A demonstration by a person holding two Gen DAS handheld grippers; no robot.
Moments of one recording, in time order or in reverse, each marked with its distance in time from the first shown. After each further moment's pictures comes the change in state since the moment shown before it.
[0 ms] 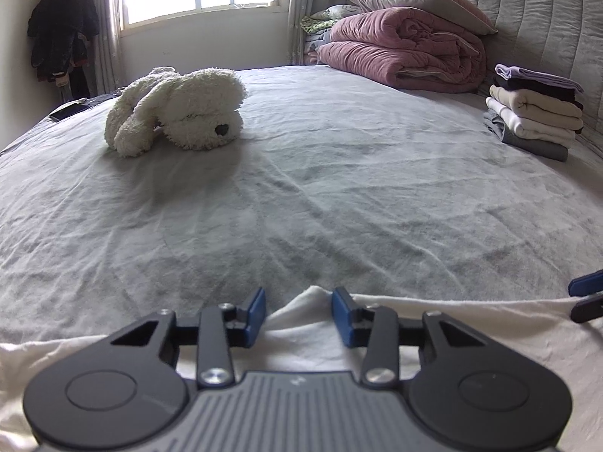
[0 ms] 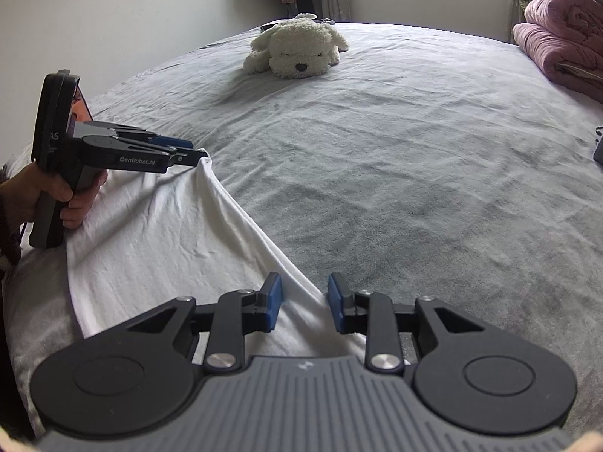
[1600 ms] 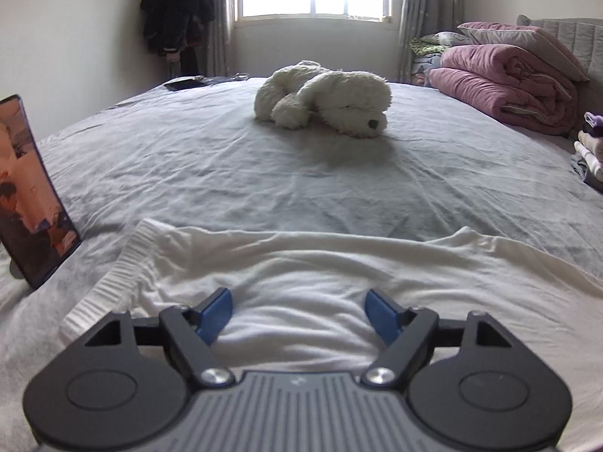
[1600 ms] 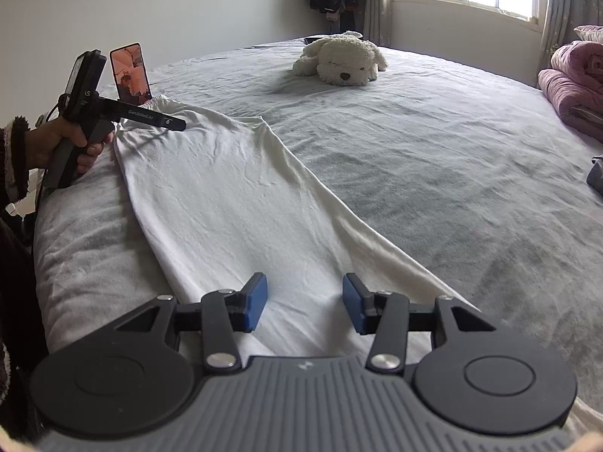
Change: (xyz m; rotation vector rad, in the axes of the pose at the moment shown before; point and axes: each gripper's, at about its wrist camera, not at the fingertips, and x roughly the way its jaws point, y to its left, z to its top) left arm -0.072 0.079 -0.060 -0.202 -0.032 0.286; right arm -0.056 0.018 -0.061 -0.143 -0.068 0.013
